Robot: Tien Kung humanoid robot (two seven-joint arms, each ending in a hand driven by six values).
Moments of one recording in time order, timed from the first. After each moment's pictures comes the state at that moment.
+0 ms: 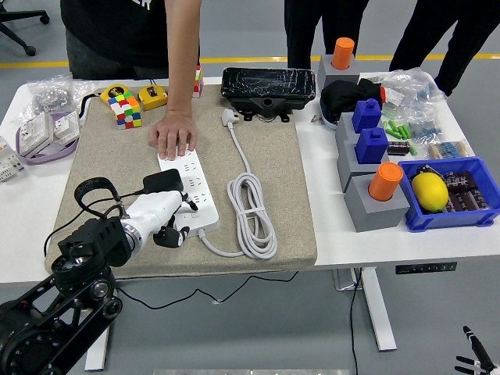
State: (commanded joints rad) left arm -0.20 0.19 -1.02 -1.62 2.14 -0.30 0.55; right arm 0.21 -0.10 1.49 0.18 -1.17 -0.08 -0.16
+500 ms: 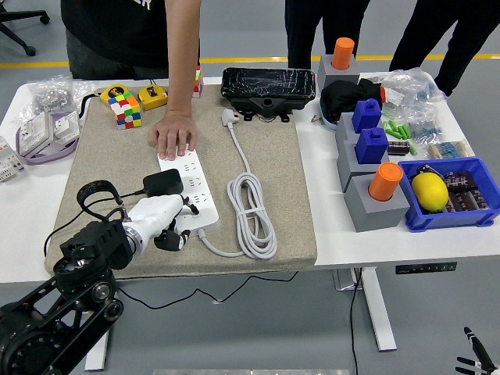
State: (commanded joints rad) left arm -0.19 0.19 -1.01 -1.61 2.14 -0.30 0.55; right arm 0.21 -0.10 1.49 0.18 -1.16 -0.08 -0.16
